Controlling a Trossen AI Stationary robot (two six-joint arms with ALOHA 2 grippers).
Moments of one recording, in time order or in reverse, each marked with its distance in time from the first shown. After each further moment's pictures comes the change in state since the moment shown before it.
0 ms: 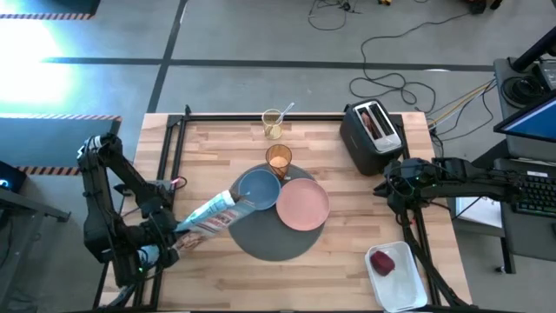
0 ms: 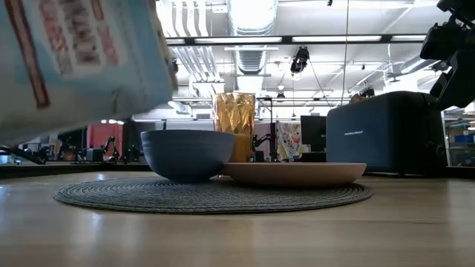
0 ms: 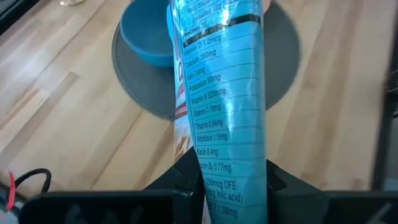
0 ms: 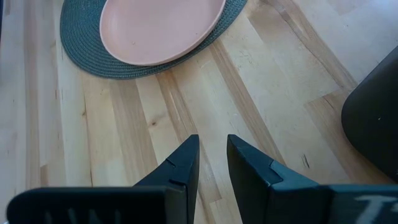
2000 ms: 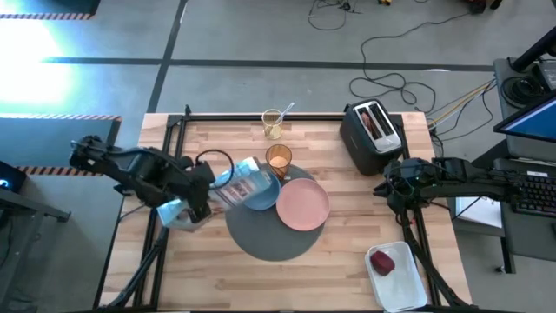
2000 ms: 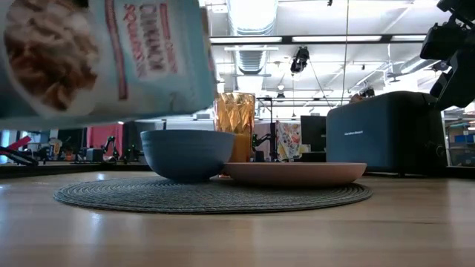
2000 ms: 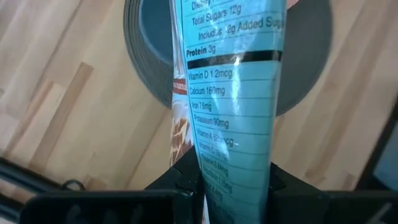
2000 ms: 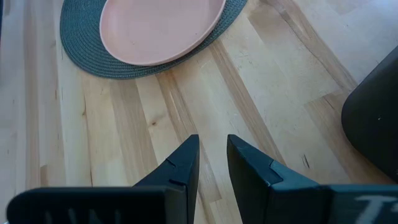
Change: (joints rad) left arm 0.860 -0.044 0.237 0.056 0.521 0.887; right arm 0.000 0.000 0.000 0.000 0.000 0.000
